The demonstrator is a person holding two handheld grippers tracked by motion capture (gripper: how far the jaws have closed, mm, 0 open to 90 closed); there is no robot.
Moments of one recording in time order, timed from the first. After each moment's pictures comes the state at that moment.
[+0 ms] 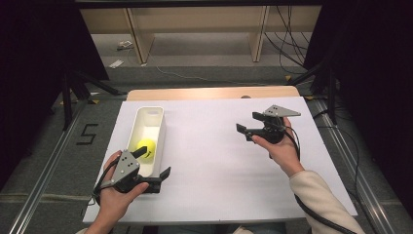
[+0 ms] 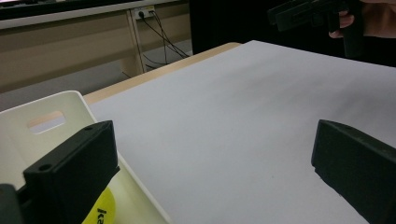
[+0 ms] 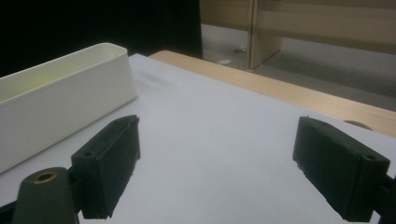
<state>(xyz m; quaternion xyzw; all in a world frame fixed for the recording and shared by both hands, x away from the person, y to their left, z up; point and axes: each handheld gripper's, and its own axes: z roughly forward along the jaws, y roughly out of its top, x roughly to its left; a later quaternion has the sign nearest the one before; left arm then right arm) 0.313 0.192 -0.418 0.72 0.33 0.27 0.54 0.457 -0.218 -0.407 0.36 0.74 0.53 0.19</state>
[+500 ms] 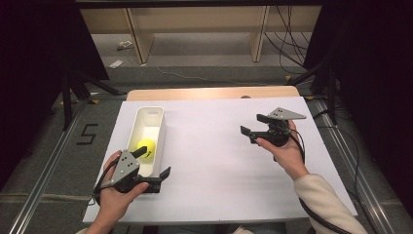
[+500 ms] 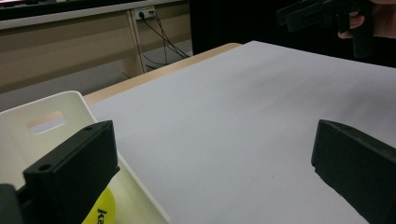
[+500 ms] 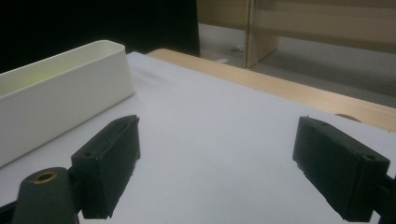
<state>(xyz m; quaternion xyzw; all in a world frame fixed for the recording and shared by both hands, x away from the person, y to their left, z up) 0.312 0.192 -0.418 0.72 0.34 0.27 0.54 0.448 -0.230 -0.407 0.36 0.74 0.53 0.20</state>
